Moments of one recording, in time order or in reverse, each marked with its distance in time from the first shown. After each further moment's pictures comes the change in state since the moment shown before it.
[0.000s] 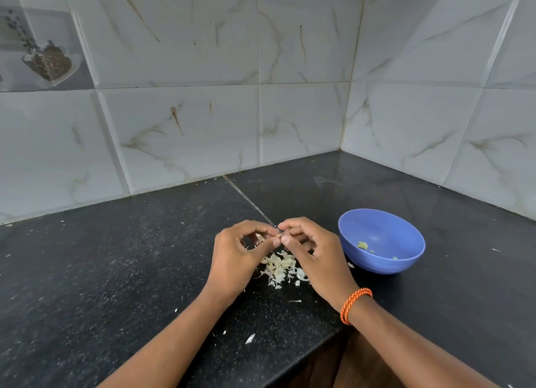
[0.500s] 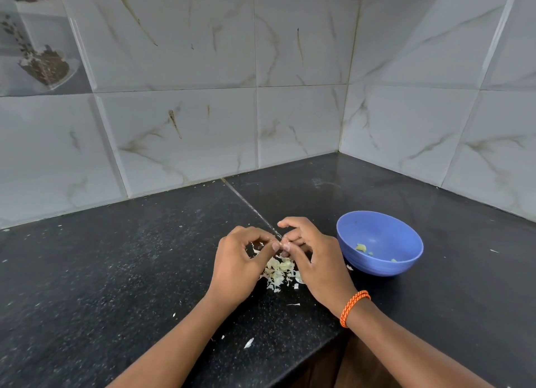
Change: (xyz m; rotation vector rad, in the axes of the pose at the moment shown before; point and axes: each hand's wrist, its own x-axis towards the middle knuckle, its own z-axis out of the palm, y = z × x) left_hand -0.001 -0.004 0.003 0.222 -0.032 0.067; right_hand -0.002 -0.003 -0.003 -0.114 -0.016 -0.109
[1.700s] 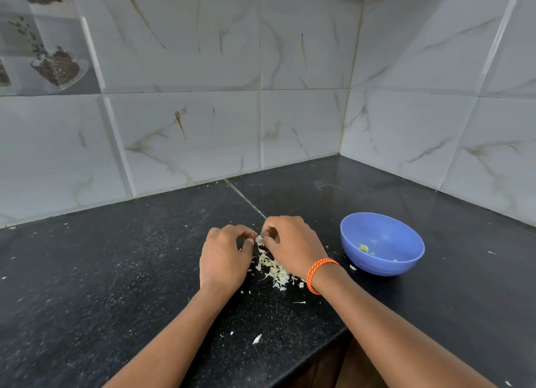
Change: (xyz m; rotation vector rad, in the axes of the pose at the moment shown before) left_hand 0.009 -0.023 -0.017 0.352 0.112 -0.183; right_hand 0.050 -0.020 0.036 -0.530 -0.238 0.125
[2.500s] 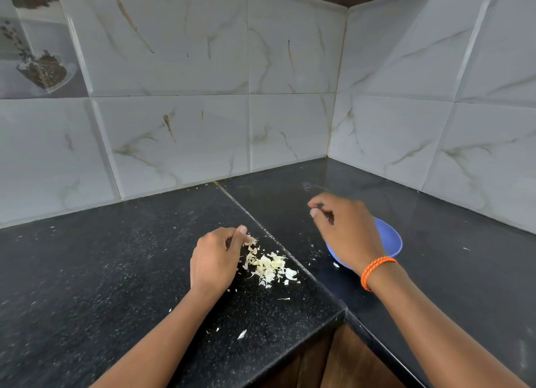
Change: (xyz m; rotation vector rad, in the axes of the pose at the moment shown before) left_hand -0.006 0.012 0.000 -0.099 -0.005 -0.079; right_hand -0.041 0.050 -0.091 0.026 0.317 0.083
